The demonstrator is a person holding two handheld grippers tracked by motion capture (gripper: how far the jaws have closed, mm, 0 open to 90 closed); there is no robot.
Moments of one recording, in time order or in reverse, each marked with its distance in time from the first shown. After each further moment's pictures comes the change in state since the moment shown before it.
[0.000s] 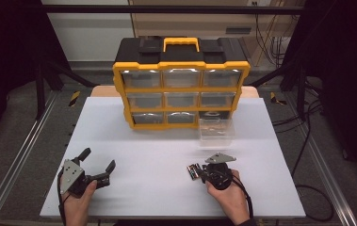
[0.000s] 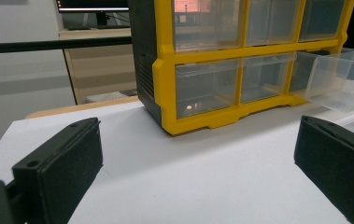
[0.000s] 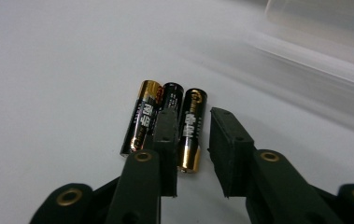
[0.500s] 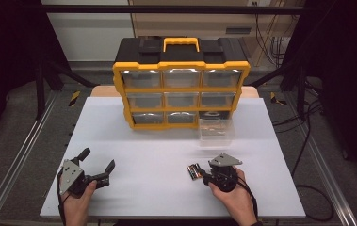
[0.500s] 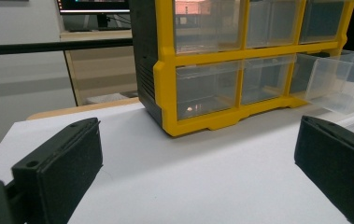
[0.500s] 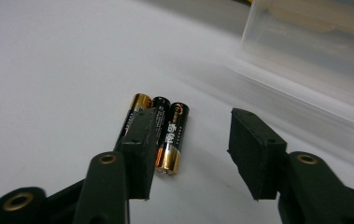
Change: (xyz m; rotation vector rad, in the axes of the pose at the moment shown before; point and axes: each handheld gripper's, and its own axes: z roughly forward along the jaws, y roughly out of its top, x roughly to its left) left arm 0.000 0.000 -0.001 -0.006 0.001 -0.001; right arm -0.003 -0.002 -0.016 -0.085 -0.034 -0.062
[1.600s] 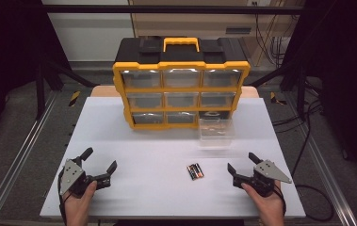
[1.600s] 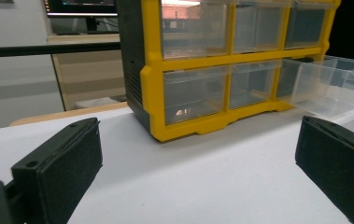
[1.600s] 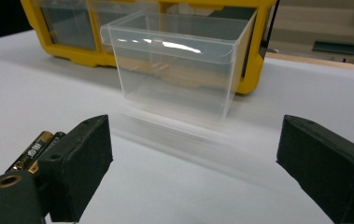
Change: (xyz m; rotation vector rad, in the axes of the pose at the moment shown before) left arm -0.002 0.001 0.001 -0.021 -0.034 -0.010; right arm -0.072 -0.051 -0.046 -0.393 -0.129 0.069
